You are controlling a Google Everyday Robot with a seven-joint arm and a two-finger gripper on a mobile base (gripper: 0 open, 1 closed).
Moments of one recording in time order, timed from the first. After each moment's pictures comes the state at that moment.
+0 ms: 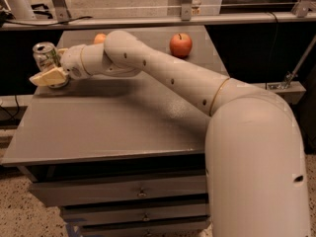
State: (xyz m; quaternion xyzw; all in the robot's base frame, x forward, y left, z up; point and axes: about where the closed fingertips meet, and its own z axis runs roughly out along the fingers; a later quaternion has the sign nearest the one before) arm 0.668 0.318 0.862 -0.55 0.56 0.39 0.49
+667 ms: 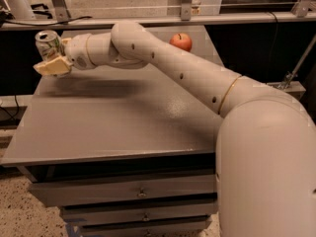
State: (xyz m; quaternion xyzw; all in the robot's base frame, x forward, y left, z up) arm 0.670 0.300 0.900 -0.54 0.55 0.38 0.51
